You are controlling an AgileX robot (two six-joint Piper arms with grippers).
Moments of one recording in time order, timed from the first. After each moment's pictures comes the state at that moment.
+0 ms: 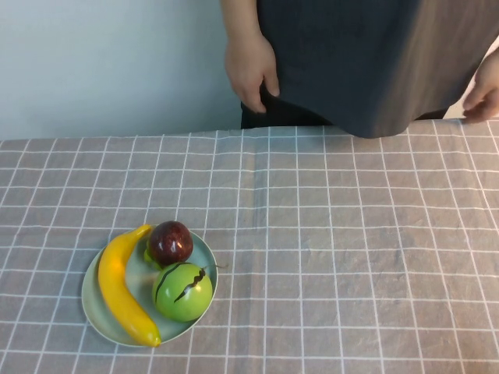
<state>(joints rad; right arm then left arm) 0.04 -0.04 0.02 0.00 0.34 0.04 -0.07 -0.02 0.02 0.24 0.38 -0.11</state>
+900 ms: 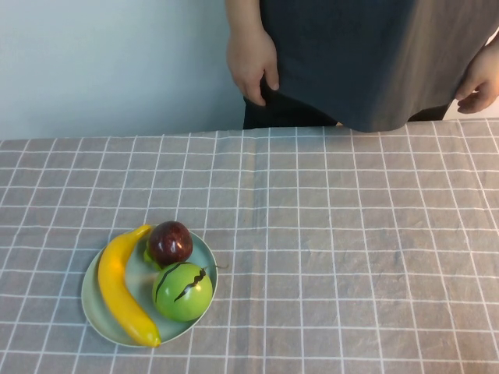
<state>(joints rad) 0.04 -0.04 0.02 0.00 0.34 0.04 -0.07 -0.02 0.03 -0.18 0.07 -0.37</state>
